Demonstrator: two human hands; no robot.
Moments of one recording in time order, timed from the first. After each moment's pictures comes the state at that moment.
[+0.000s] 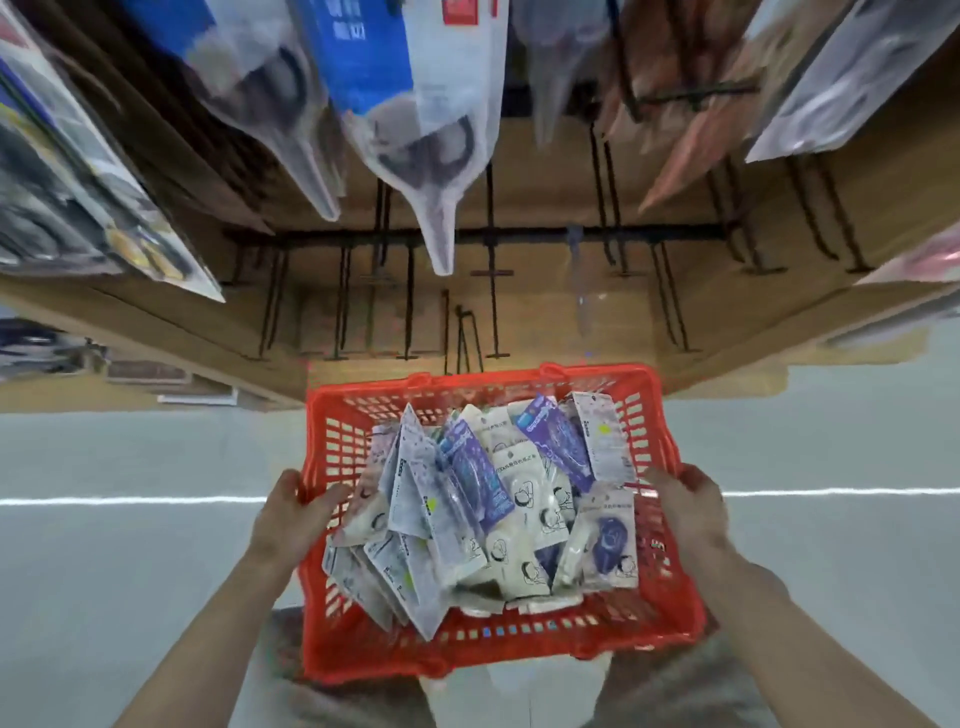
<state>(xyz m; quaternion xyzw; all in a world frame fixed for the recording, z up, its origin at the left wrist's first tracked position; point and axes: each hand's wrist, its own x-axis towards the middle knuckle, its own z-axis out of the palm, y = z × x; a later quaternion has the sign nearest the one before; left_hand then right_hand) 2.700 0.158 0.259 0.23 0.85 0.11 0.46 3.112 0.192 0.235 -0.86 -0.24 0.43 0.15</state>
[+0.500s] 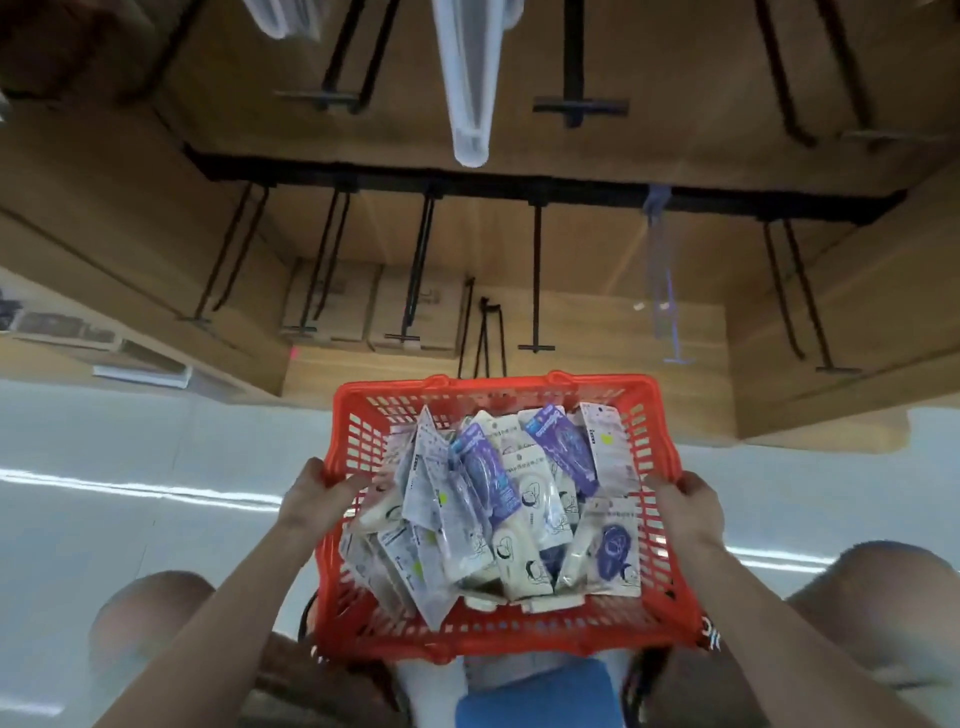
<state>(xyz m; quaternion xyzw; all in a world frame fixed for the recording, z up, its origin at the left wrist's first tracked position) 2.694 0.202 0.010 0.21 0.86 0.12 0.46 3.098 0.259 0.001 -0.84 -0.31 0.42 0.14</state>
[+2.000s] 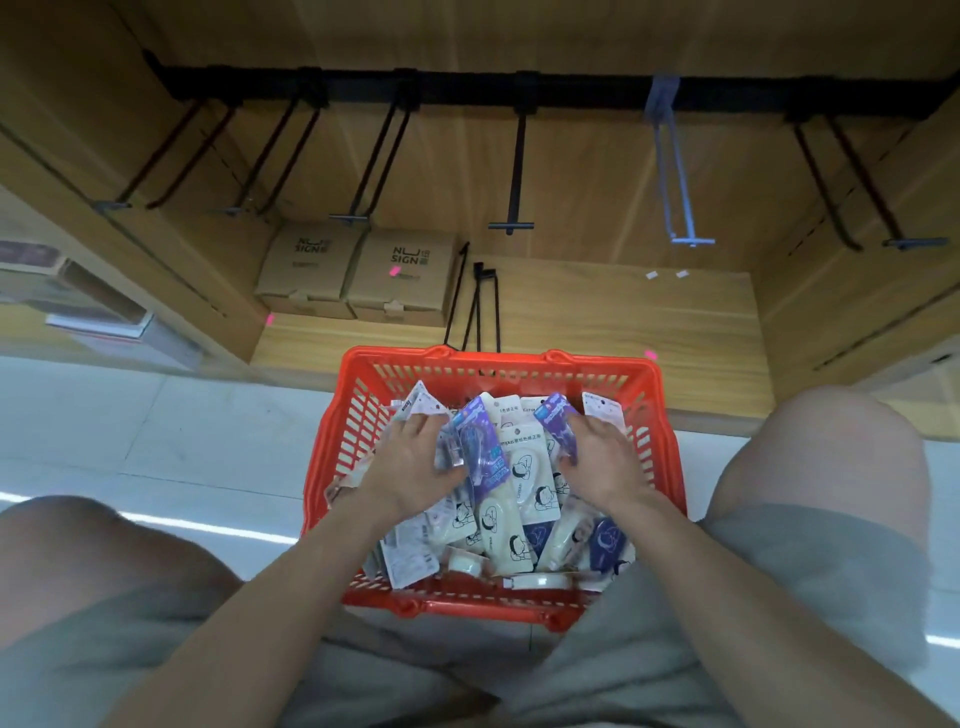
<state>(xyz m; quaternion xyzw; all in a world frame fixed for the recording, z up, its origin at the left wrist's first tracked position) 2.814 0.201 -0.118 0.64 0.72 0.02 0.28 3.069 0.262 -0.152 -0.60 -0.75 0.28 -0.06</state>
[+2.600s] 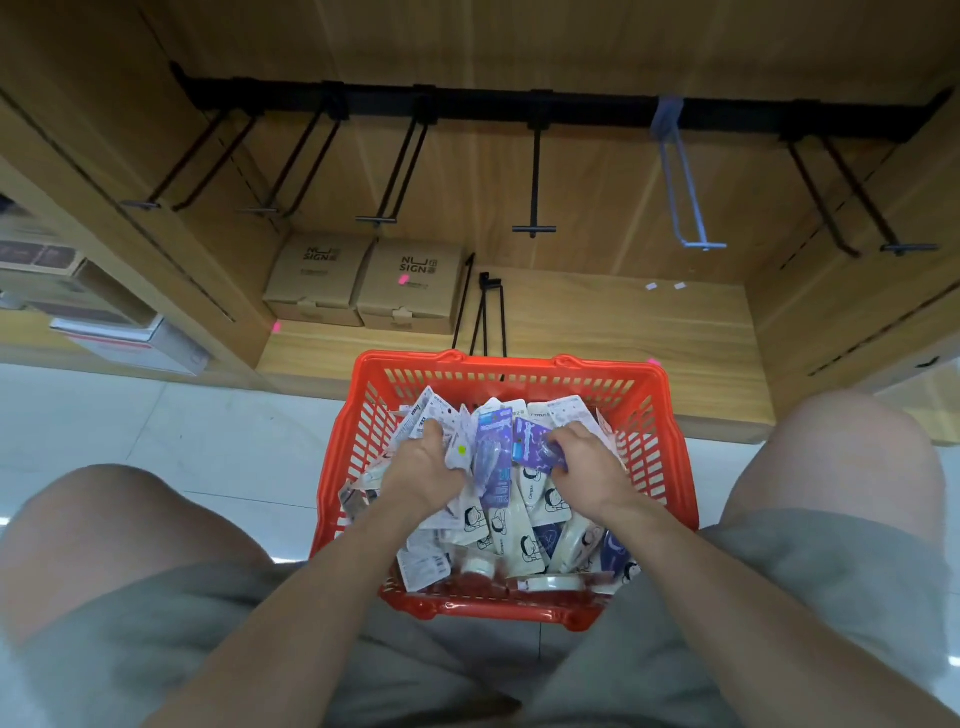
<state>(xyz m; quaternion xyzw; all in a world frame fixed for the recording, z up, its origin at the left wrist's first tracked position) 2.815 0.201 -0.122 0.50 0.79 0.02 0.35 3.042 0.249 -0.146 -0.59 -0.74 0.32 -0.03</state>
